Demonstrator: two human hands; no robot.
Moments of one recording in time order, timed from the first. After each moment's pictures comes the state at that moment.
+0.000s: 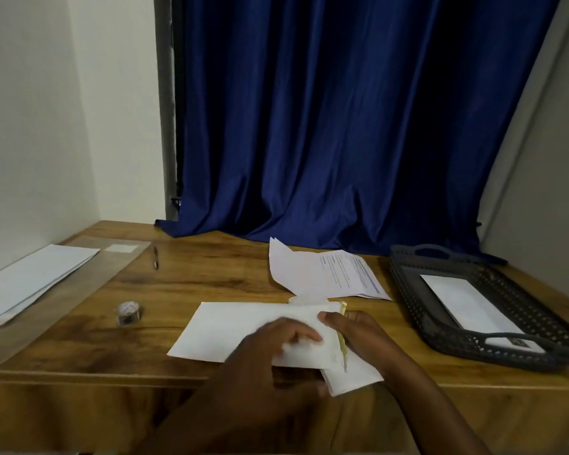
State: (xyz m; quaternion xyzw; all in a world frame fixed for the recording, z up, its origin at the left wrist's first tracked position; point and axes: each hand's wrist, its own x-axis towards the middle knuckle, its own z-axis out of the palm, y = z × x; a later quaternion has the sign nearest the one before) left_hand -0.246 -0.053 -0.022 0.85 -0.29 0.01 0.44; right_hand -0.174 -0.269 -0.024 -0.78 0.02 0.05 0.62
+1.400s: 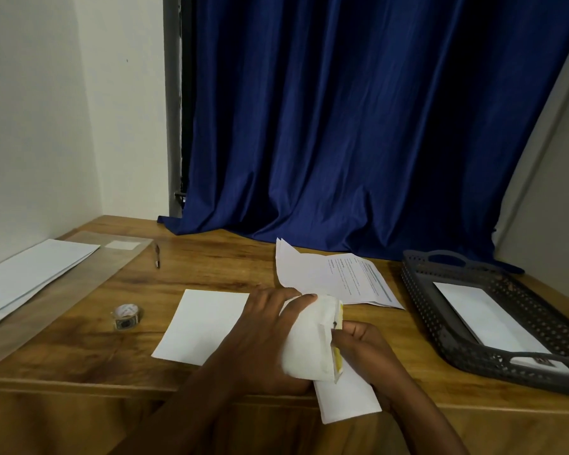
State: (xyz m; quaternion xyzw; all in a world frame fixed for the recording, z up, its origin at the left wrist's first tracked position) left_hand -0.137 -0.045 -0.068 0.88 -0.35 0.27 0.18; right_hand -0.171 -0.253 -0.037 -0.79 -0.01 0.01 0.62
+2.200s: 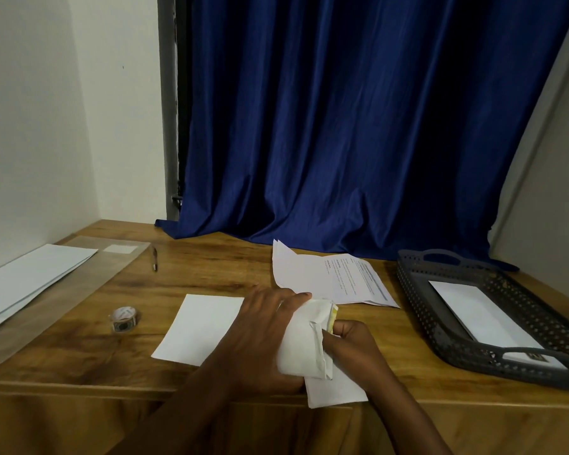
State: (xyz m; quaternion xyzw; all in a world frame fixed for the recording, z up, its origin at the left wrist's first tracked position) left_hand -0.144 -0.044 -0.065 0.87 -0.36 0.28 0.19; right_hand -0.164 -0.246 -0.046 -0.82 -0.01 -0.04 0.58
